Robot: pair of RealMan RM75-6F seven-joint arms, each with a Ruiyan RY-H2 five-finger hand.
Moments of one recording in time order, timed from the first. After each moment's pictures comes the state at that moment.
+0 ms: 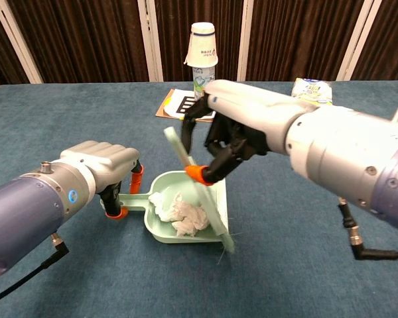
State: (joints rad) left arm -0.87 -1.88 -0.22 -1.72 0.47 1.46 1.20; right arm 0.76 -1.73 0.22 -2.05 -0.88 1.31 -0.73
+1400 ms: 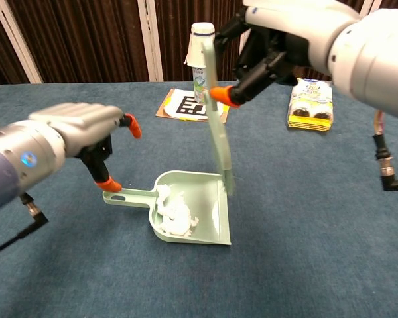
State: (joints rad) left arm -0.80 -1.72 -0.20 -1.86 0.66 1.47 1.04; right arm 0.75 -1.56 0.30 -2.13 -0.91 1.37 -0.69
